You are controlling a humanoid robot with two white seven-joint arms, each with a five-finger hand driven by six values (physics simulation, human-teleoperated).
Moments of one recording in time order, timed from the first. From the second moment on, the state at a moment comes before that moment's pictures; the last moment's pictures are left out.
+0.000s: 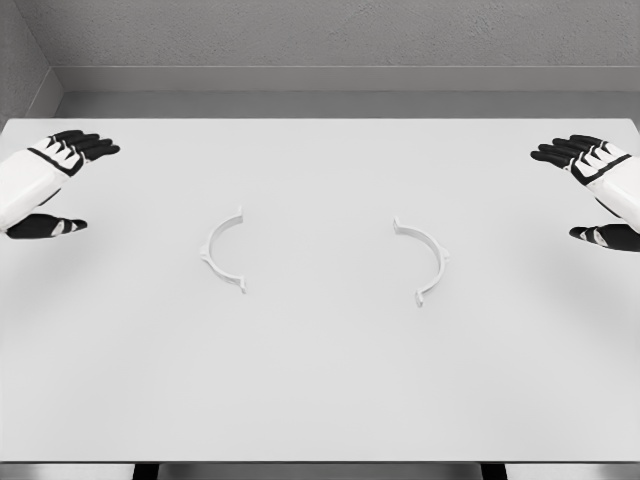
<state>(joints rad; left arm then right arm) -0.21 0.92 -0.29 -1.45 -0.45 -0.61 0.07 0.00 -0.75 -0.14 -1.68 0.41 -0.61 0.28</state>
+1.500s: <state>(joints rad) -0.35 0.72 -0.49 -1.33 -0.53 -0.61 0.04 -0.23 -0.48 0.14 -1.46 0.70 -0.61 0.34</state>
